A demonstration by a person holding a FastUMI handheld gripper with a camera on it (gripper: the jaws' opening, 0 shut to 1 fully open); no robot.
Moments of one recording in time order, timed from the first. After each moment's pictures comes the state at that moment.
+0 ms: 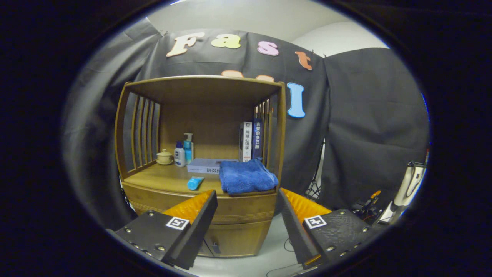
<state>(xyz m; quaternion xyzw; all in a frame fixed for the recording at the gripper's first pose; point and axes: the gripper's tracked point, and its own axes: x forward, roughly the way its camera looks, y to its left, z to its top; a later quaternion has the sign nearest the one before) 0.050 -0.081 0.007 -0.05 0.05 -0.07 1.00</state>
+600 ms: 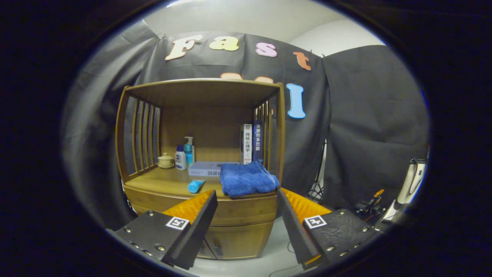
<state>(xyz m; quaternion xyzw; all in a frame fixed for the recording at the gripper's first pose) 0.052 -0.081 0.012 -0.04 0.04 -0.06 1.00</state>
